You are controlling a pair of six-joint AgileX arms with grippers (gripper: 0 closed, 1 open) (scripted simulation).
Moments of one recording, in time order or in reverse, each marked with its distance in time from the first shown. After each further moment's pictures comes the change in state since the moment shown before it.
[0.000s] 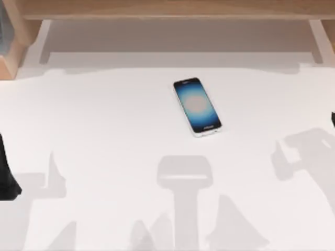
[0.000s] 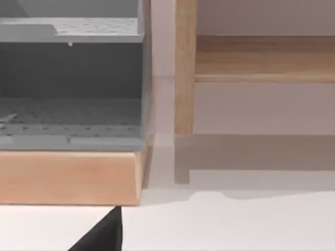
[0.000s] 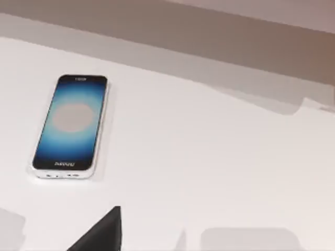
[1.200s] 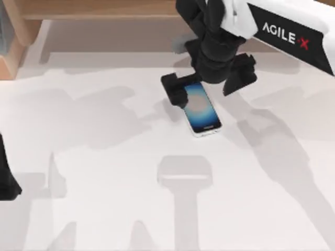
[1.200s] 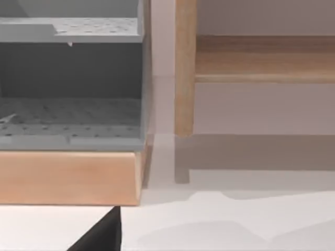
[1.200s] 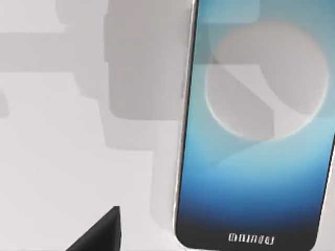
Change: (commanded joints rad) left arm 0.000 0.000 0.000 0.000 0.000 0.000; right arm 0.309 1.743 1.594 -0.814 0.086 0.231
